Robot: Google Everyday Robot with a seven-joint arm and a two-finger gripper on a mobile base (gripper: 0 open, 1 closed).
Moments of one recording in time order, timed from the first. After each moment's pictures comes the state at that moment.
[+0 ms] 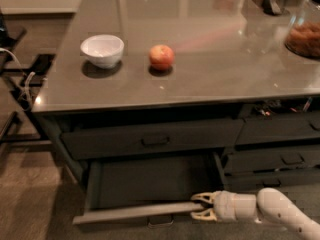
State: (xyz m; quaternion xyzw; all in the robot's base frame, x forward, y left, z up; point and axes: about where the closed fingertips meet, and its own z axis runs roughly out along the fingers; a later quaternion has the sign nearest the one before) arm 0.439 -0.150 0.426 -0.64 0.58 0.19 0.46
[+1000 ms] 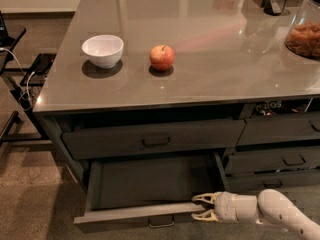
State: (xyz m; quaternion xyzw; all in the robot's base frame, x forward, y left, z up) arm 0.438 -0.149 0.427 -0.64 0.58 0.19 0.46
